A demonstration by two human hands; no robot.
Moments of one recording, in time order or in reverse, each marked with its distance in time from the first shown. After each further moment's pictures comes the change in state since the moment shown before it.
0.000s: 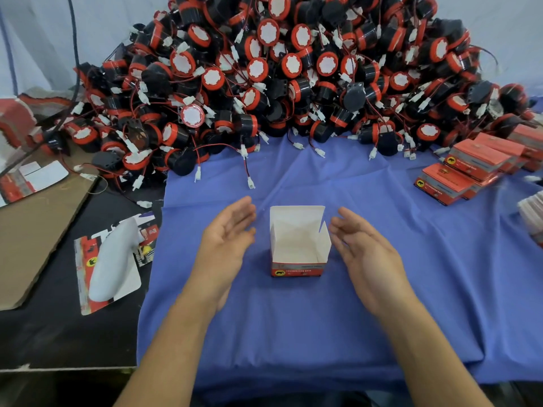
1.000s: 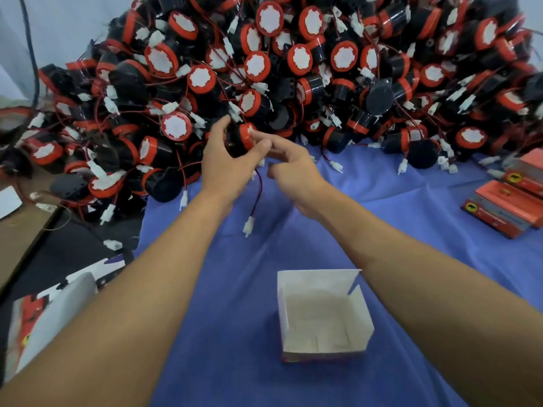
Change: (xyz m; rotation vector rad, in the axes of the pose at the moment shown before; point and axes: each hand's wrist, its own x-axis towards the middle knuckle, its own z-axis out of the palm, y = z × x) left_hand 0.211 0.037 0.025 0.301 0.151 0.233; right_hand 0.184 -0.018 0.157 -0.581 -0.425 -0.330
